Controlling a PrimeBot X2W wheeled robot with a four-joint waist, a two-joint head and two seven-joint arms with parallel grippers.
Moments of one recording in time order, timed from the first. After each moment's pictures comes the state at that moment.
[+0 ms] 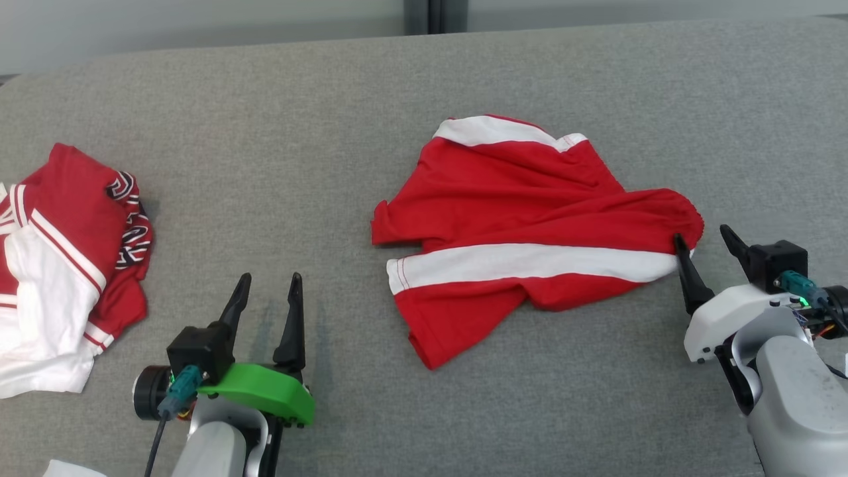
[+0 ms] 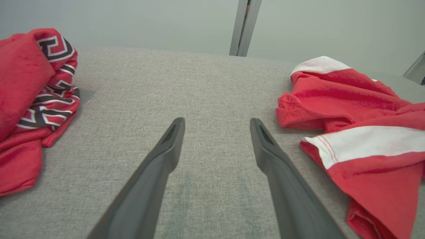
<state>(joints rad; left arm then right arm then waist) -0.22 0.05 -0.16 0.40 -0.26 -0.13 -0.26 -0.47 -0.19 -0.02 0.73 0.09 0.13 -0.26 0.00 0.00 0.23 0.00</state>
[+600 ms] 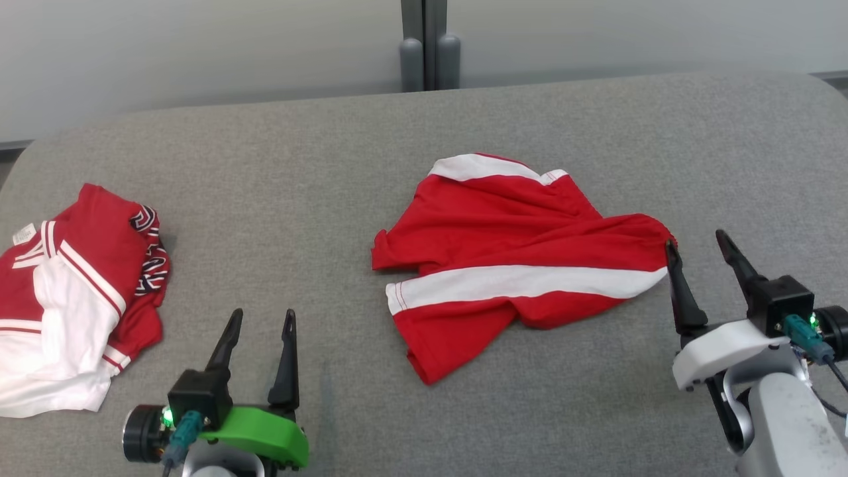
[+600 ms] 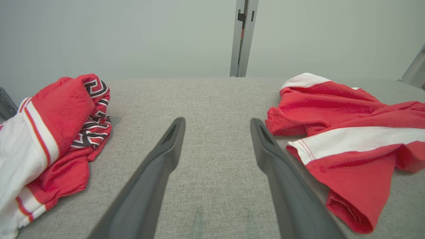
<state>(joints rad) -0.09 0.05 -0.13 0.30 -0.16 -0.11 -0.26 -0.26 -0.10 -0.08 0.35 0.02 0.13 -0.26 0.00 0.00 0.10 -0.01</state>
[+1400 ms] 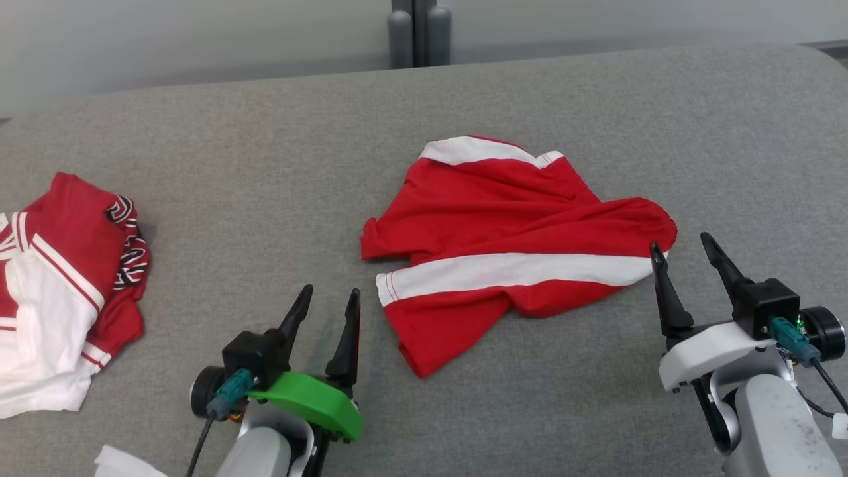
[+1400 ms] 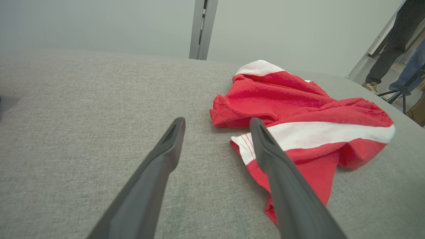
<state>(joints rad) -0.21 0.05 -0.32 0.41 -0.36 -0.12 -0.26 -0.24 -0.08 -0.07 0.33 0.01 0.13 -0.26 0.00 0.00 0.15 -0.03</state>
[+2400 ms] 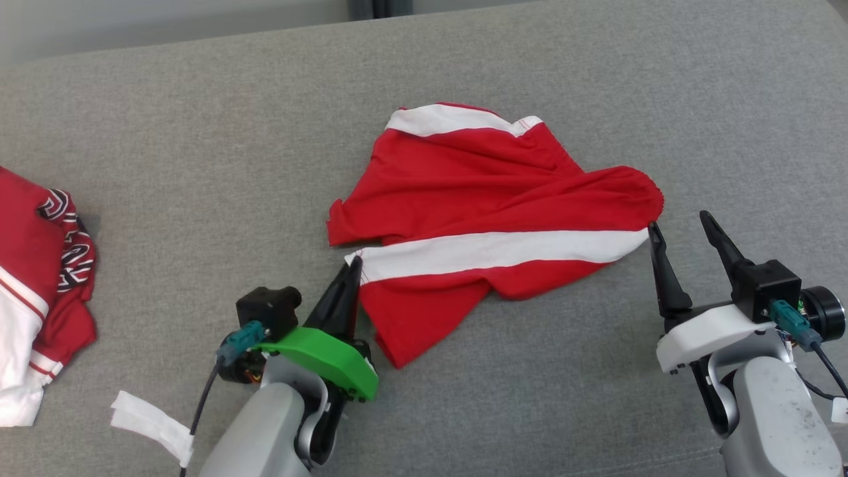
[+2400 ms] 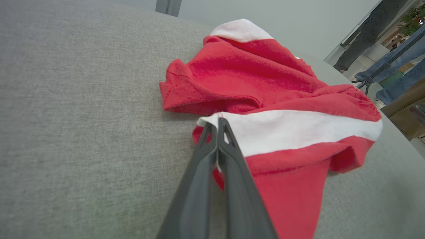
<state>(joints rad) -0.39 0.05 -0.48 0.58 -0.59 -0.13 -0.26 -0.29 -0.07 -0.07 0.32 0.01 0.13 -0.26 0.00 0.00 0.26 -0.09</state>
